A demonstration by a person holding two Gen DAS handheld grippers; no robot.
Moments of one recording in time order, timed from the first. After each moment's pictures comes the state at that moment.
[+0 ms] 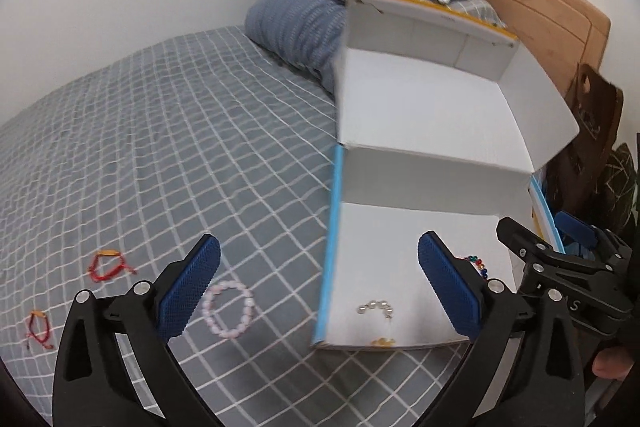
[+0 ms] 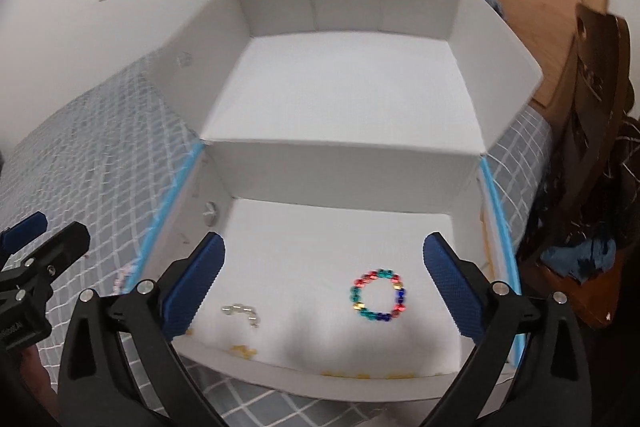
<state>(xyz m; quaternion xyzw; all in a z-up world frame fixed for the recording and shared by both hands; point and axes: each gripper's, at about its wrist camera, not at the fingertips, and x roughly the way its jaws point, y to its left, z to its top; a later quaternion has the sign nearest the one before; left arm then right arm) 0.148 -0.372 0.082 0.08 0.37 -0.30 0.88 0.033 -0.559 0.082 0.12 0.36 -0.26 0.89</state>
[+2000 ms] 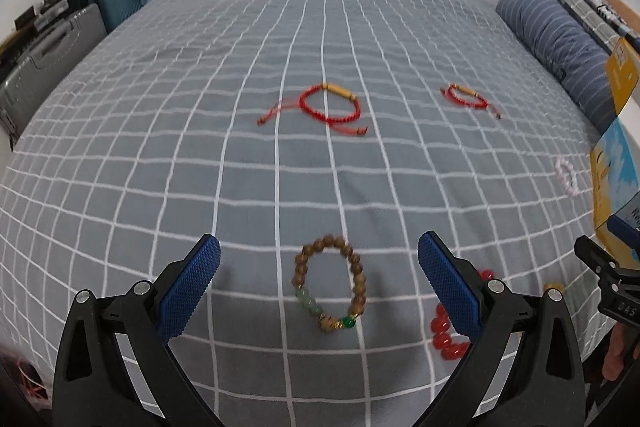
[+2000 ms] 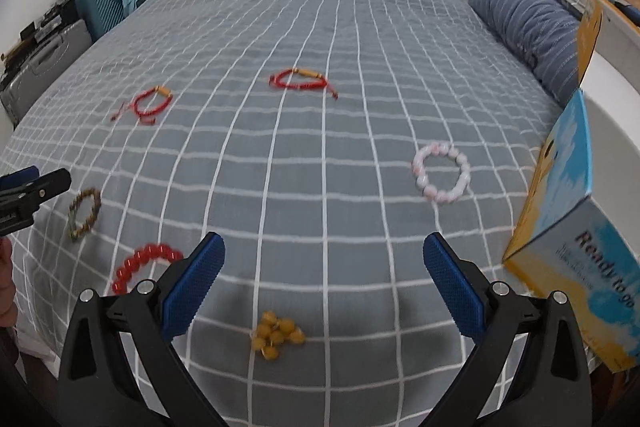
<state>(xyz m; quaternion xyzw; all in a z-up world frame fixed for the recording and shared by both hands) 0.107 0.032 -0.048 -0.02 0.45 0.00 0.89 0.077 -0.247 -0.043 -0.04 0.45 0.03 0.89</state>
